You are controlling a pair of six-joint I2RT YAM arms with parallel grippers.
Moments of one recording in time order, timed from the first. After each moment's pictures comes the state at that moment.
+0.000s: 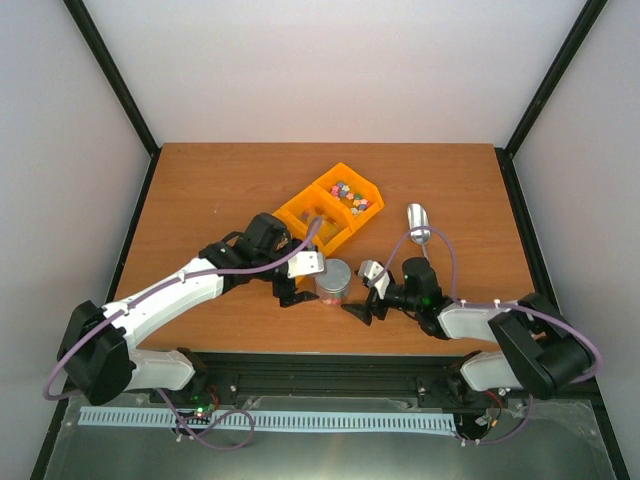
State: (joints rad) left arm -0.70 1.28 0.88 -0.51 0.42 0.66; right arm 0.55 1.39 0.26 0.65 -0.61 -0.31
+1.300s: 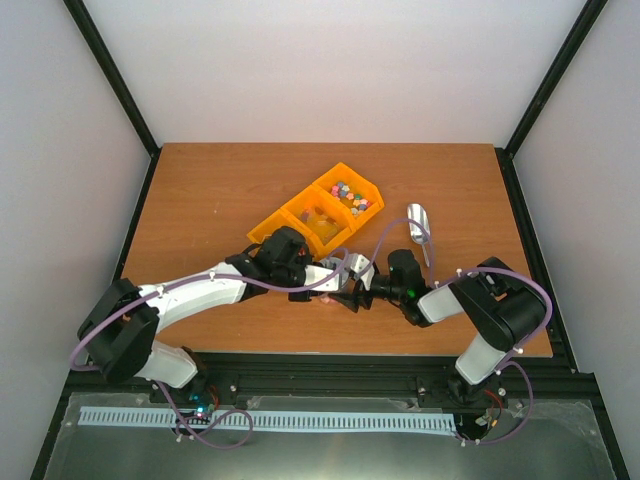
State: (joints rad) left arm -0.78 1.42 0.81 -0.21 0.36 0.81; right arm 0.58 1.66 0.37 0.87 -0.65 -0.32
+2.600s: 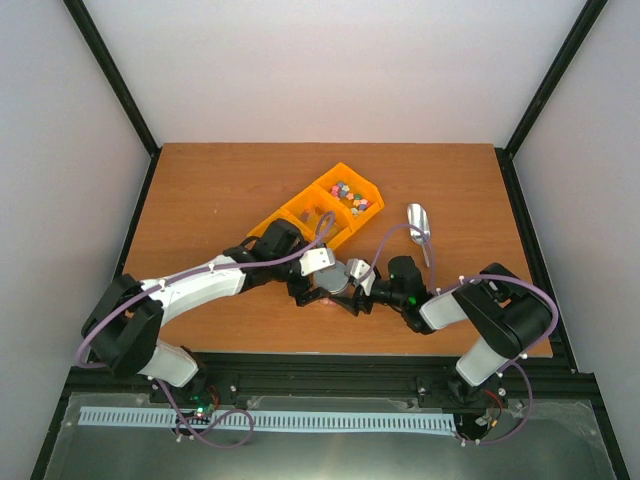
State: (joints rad) left arm -0.72 1.43 0.84 -0.27 0.38 0.47; right arm 0.62 1.61 0.32 0.89 -0.56 -0.33
